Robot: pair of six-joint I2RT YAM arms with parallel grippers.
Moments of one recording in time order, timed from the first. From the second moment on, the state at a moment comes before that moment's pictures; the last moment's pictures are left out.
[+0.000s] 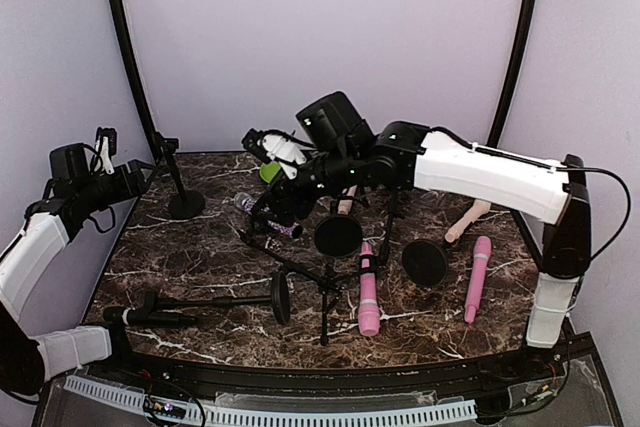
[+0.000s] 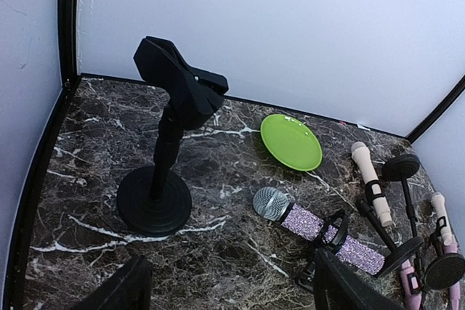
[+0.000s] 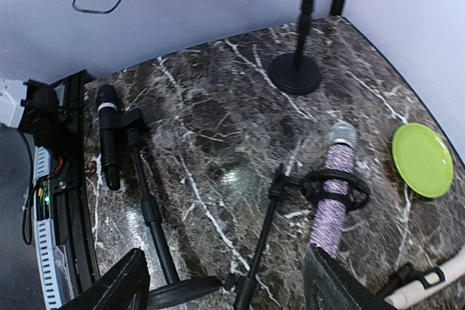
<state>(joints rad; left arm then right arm) 0.17 0.96 0.75 -0.21 0.42 -0.23 1.05 1.85 1.80 -0.54 -0.18 -0.08</state>
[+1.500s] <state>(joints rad) 0.17 0.90 0.74 -0.23 0.41 -0.21 1.29 2.53 2.29 -0.77 -0.09 -0.36</state>
